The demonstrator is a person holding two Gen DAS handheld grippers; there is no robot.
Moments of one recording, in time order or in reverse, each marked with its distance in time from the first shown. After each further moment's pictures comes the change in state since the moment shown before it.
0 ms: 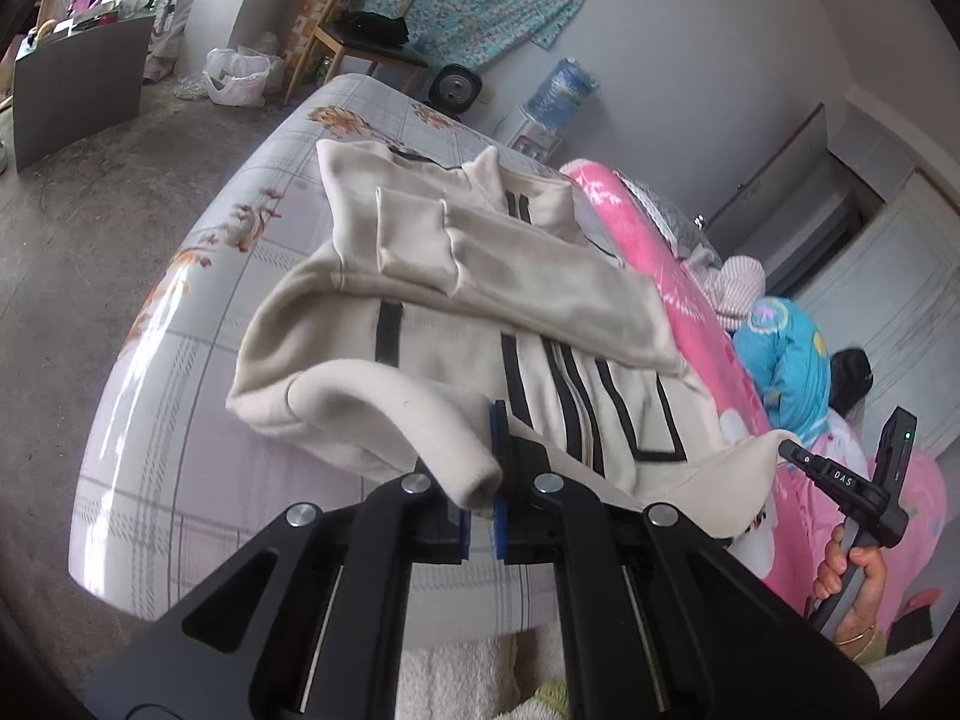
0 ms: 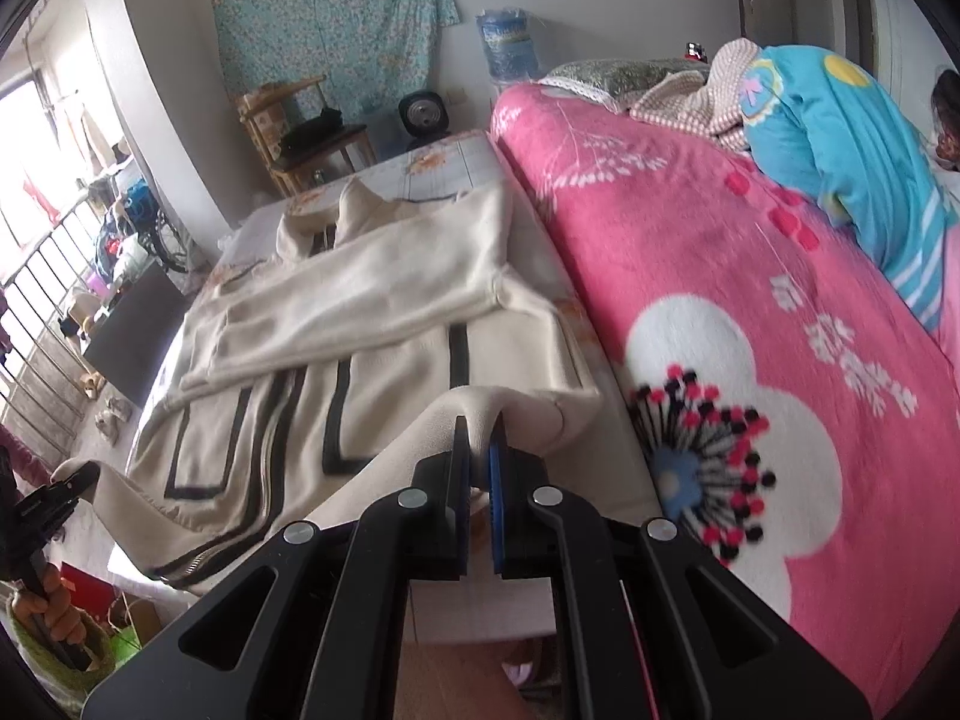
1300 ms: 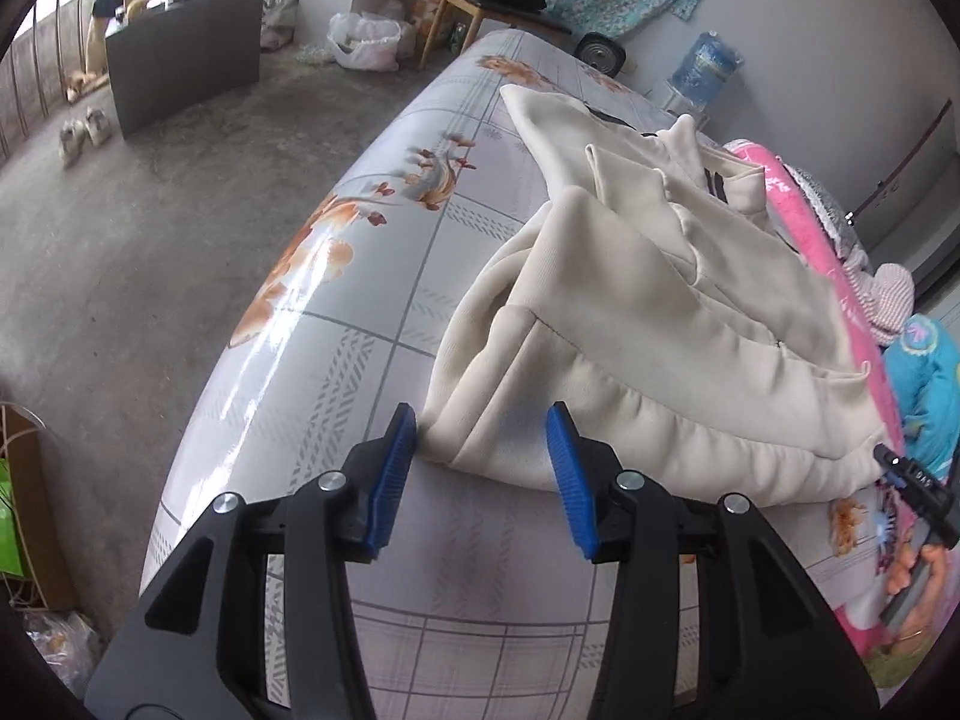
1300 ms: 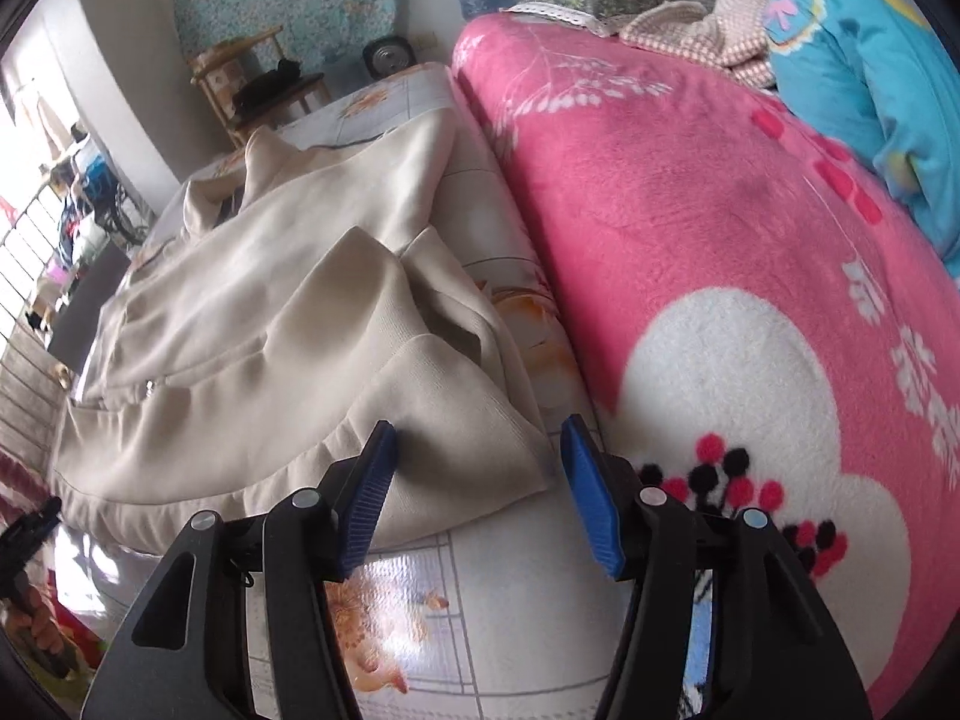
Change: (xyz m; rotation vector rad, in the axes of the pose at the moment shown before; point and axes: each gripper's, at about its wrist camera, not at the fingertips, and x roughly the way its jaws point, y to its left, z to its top) left arm 0.049 0.075 0.003 -0.061 0.070 0.359; right arm 0.130 -0.039 0.028 0.001 0.146 -0.062
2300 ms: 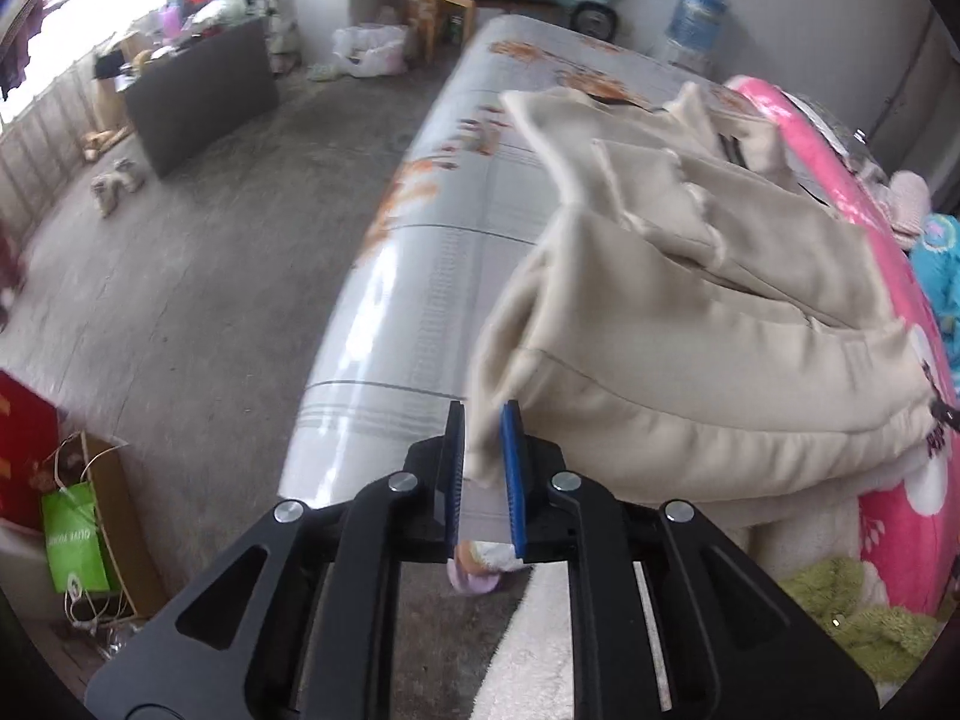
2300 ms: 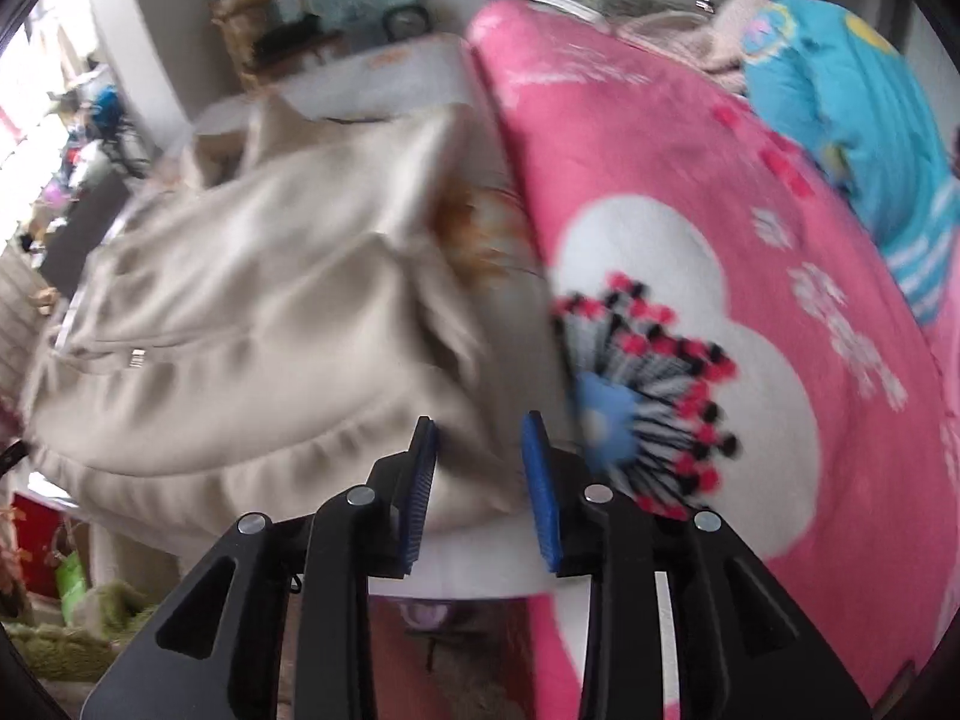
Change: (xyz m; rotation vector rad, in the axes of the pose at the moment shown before) left arm -0.078 0.015 -0.049 0.135 0.028 0.145; right arm -0.074 -0.013 -0.065 -0.093 0.058 -0.085
